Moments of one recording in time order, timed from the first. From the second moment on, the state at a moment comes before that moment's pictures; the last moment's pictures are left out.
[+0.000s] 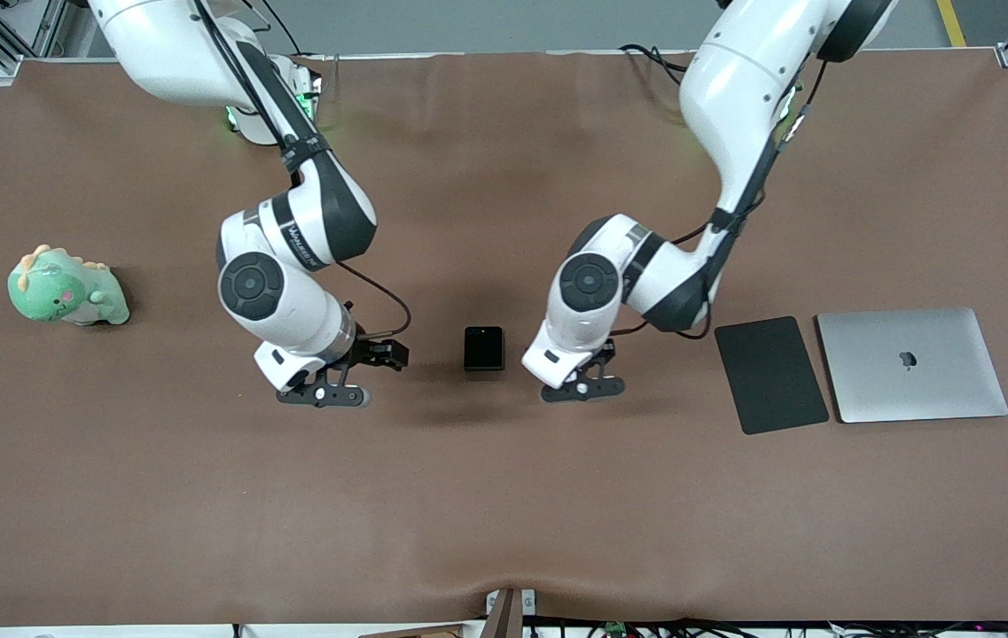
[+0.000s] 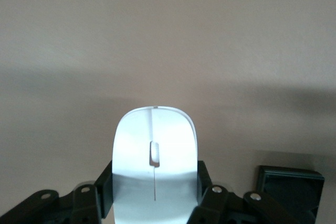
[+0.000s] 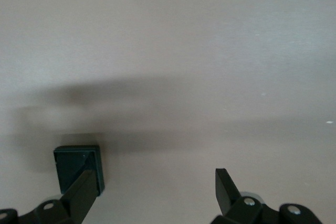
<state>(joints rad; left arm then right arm) -0.55 0.72 -0.07 -1.40 0.07 2.15 -0.71 0.45 0.53 0.00 -1.60 0.13 2.17 0.44</state>
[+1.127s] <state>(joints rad) -0.15 0.50 -0.07 -1.71 0.07 2.12 -0.32 0.67 0.81 0.00 -1.45 0.01 2.33 0.69</state>
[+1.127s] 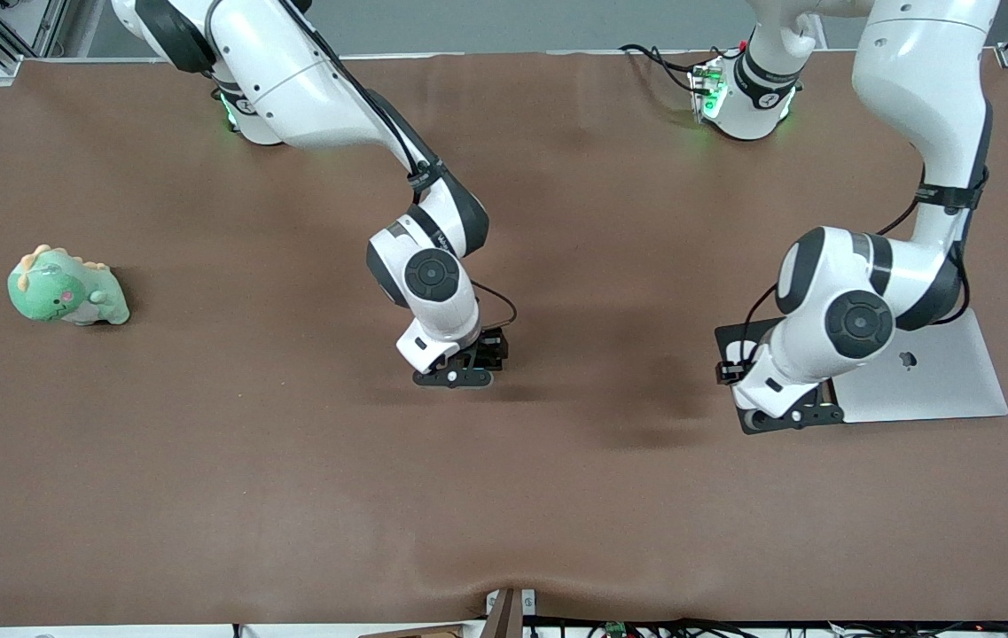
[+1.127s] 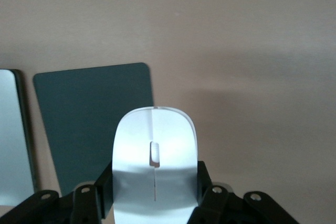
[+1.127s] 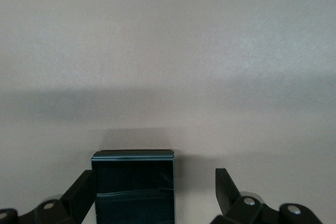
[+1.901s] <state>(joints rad) -0.05 0.51 -0.07 -1.91 0.07 2.39 -0.31 0.69 0.87 0.00 -1.41 0.01 2.35 0.81</state>
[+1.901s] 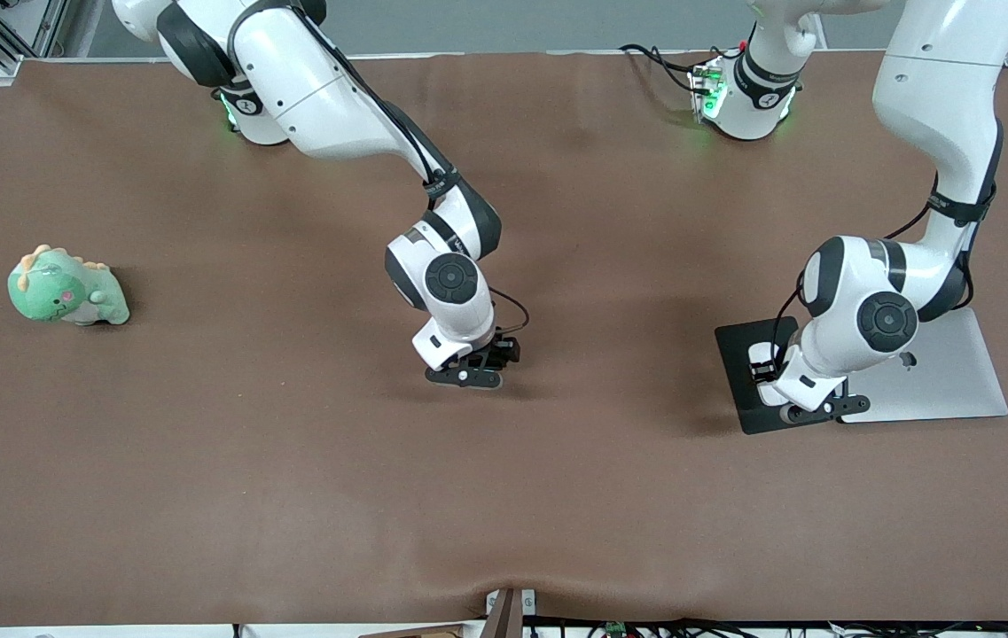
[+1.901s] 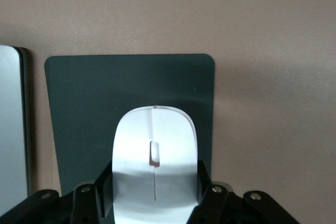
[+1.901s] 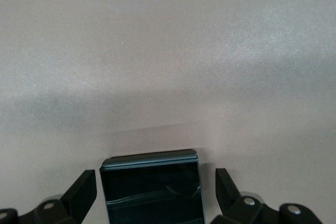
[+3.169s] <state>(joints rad) 0.00 0.56 -0.07 -1.95 0.07 2.49 -0.23 0.65 0.80 -0.04 -1.36 -0.01 2.19 0.85</state>
